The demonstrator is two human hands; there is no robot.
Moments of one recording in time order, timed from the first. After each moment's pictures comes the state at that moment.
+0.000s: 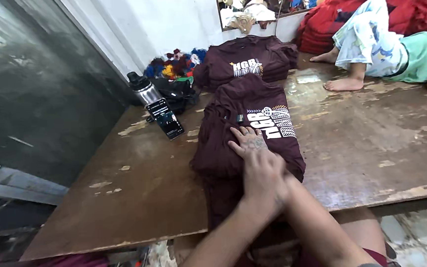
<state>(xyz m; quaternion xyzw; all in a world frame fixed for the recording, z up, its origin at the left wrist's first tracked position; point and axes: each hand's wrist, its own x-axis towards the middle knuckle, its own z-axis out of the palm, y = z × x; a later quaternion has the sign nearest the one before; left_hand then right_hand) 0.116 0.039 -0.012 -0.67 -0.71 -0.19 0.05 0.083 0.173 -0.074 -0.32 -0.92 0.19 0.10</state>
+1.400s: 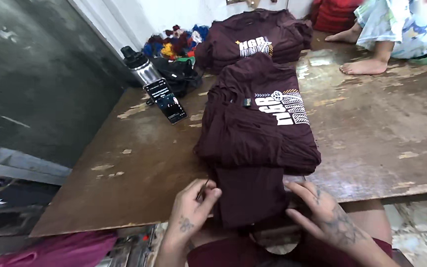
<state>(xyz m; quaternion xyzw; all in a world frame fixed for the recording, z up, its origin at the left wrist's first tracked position) 0.003 -0.092 -0.039 -0.50 -0.80 -0.31 -0.13 0.262 0.069 -0.117 -0.15 -0.90 0.17 0.36</state>
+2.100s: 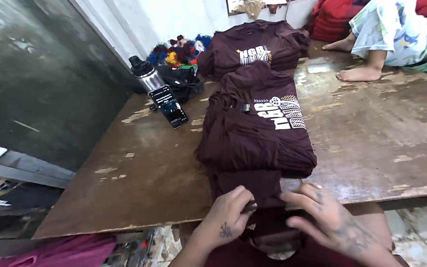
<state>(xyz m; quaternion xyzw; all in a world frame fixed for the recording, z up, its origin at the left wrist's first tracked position) 0.040 -0.060 -0.054 -0.73 -0.60 -0.30 -0.13 0.267 0.073 -0.079 -0.07 -0.91 0.15 0.38</state>
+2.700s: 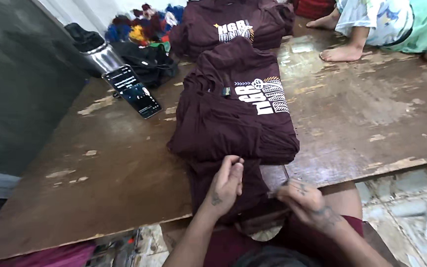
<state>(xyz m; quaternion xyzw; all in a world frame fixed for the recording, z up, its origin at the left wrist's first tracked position) 0.067 -0.010 -0.065 -0.48 -0.65 -0.46 -0.37 0.279 0.077 -0.135 -0.13 -0.88 0.19 0.41</state>
